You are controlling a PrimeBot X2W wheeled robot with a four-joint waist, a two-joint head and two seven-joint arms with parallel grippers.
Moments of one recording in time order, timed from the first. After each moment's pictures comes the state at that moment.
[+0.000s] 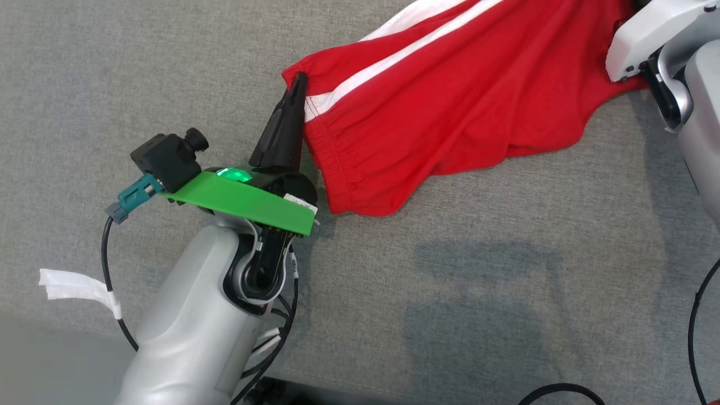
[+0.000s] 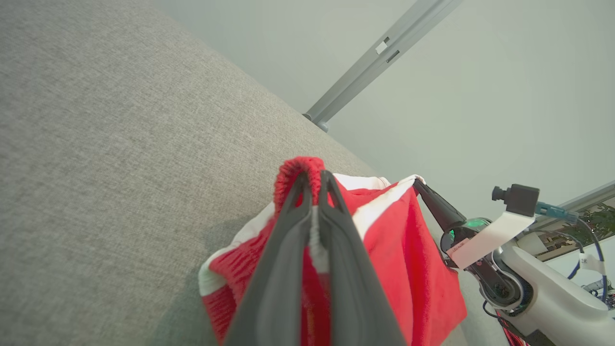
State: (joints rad) left arm -0.61 0.11 -0.51 0.27 -1.06 -0.13 -0.26; right arm -1.15 -0.39 0.46 0.90 0.30 0.13 -0.26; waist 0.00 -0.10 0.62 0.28
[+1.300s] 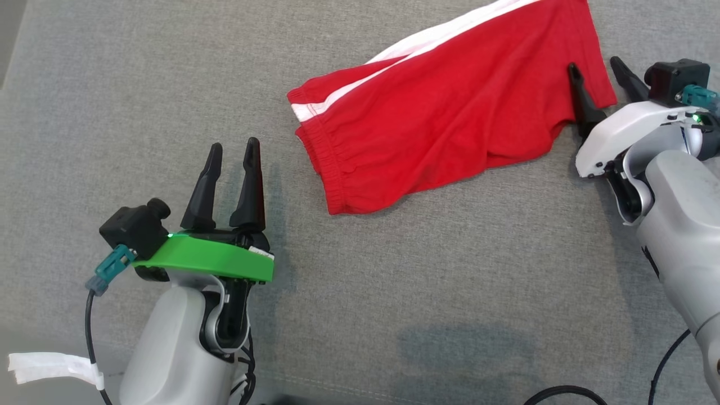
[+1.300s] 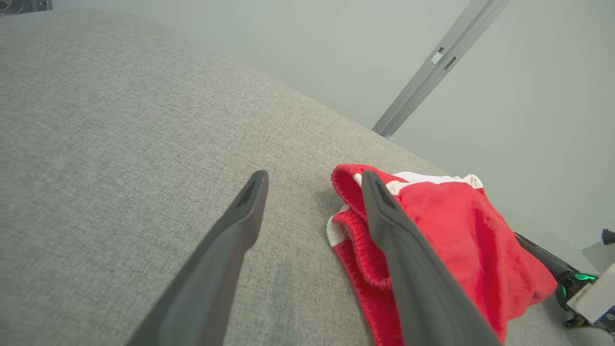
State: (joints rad) left arm -0.40 0.05 -0.24 0.31 -0.68 -0.13 -0.26; right arm -0.91 -0.33 0.43 0.95 0.53 0.13 -0.24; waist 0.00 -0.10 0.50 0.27
